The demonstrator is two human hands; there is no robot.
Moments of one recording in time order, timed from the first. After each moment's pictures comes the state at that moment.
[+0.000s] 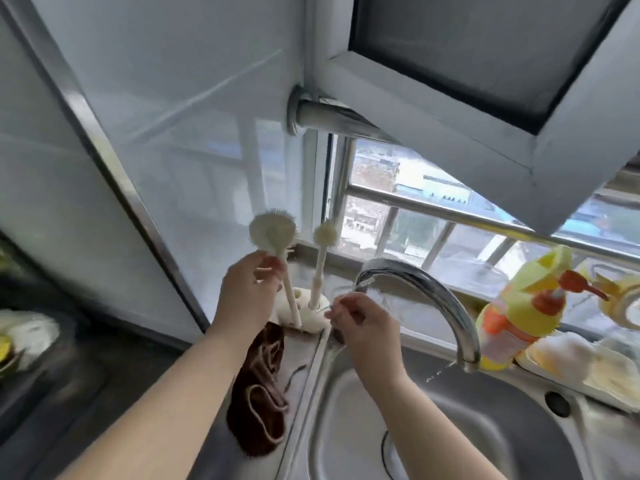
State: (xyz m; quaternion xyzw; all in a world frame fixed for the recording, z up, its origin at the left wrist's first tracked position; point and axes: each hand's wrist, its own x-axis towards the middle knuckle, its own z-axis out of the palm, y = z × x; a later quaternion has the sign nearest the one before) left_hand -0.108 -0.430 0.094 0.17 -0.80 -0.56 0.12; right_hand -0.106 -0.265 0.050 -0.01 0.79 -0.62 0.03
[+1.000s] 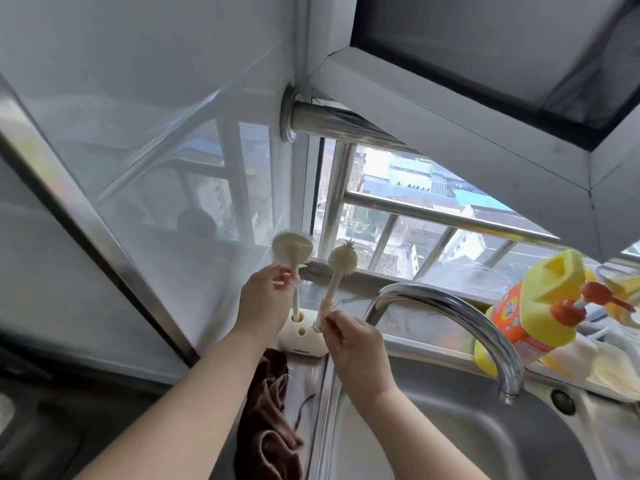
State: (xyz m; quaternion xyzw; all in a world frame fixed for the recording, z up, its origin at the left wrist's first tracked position) left_hand -0.181 -0.453 0.048 0.15 -0.84 -0.51 0.06; right_hand -0.139 -0.307 0.013 -0.13 0.89 -0.43 -0.12
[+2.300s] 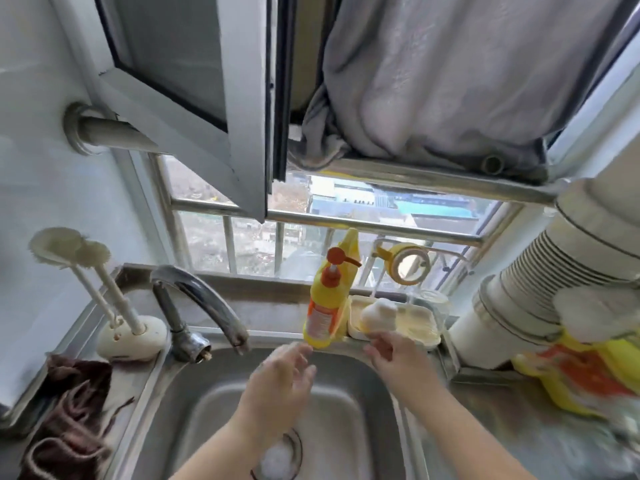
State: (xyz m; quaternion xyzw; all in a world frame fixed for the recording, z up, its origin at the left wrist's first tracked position) left_hand -0.063 -0.162 0.036 -0.10 -0.90 -0.42 -0.04; right_hand -0.063 0.040 0.064 0.07 0.94 -0.32 0.01
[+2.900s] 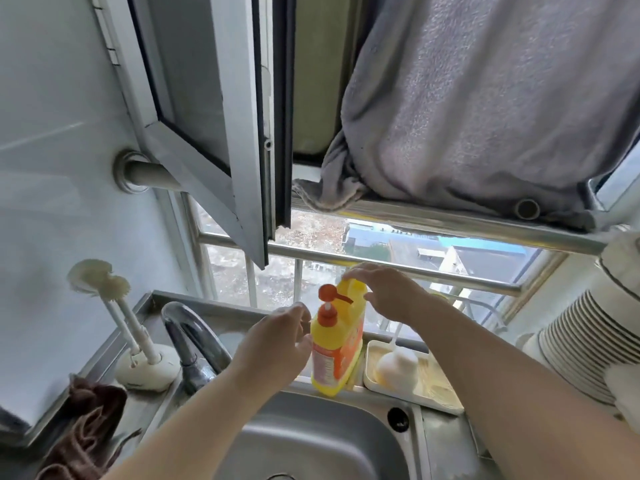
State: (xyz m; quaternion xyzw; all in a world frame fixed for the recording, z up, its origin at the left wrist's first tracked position) left_hand -0.132 -0.157 0.125 -0.09 -0.96 -0.27 0.03; right_hand -0.229 0.043 0.139 -0.22 0.97 -0.08 0.02
